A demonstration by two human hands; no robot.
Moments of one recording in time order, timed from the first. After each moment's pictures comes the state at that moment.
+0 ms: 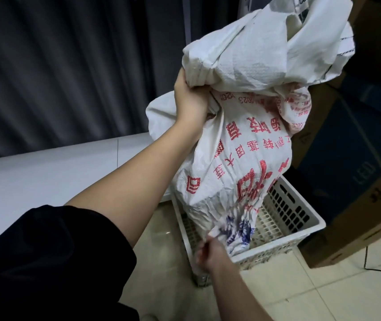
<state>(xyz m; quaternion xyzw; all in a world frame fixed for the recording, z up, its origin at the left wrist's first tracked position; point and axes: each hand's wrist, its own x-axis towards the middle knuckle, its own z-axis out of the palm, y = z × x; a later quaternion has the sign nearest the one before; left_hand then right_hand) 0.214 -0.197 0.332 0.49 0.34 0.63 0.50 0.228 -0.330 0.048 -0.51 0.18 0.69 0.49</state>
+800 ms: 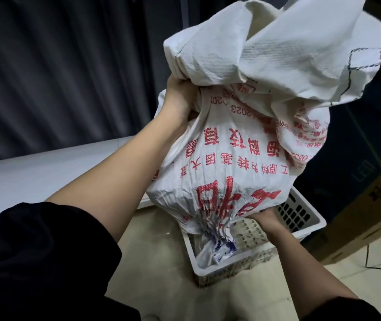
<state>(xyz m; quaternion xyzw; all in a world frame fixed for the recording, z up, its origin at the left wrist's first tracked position) 0.190 -0.200 0.345 0.48 0.34 0.55 0.59 0.372 -0.328 0.082 -0.71 -0.30 0.45 0.44</state>
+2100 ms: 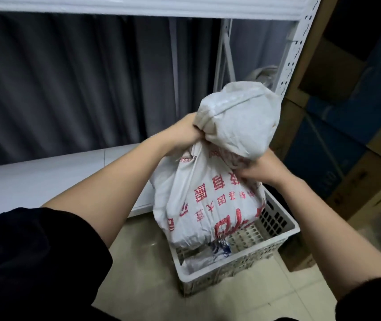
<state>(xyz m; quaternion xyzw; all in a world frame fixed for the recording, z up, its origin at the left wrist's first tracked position) 0.191 -0.228 0.339 0.78 0.33 0.27 0.46 0.397 -0.302 0.268 -0.70 -0.66 0.10 0.27</state>
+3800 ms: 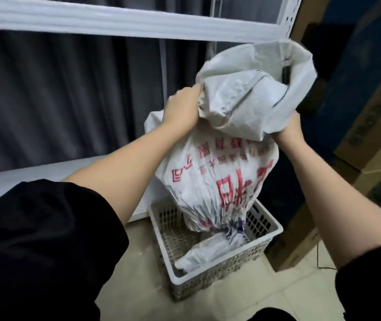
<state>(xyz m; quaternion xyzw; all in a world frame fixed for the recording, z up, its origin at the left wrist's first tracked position) 0.213 -0.223 0.393 0.83 0.44 0.35 0.04 0.414 -0.317 0.367 -0.66 -0.44 0.08 0.60</state>
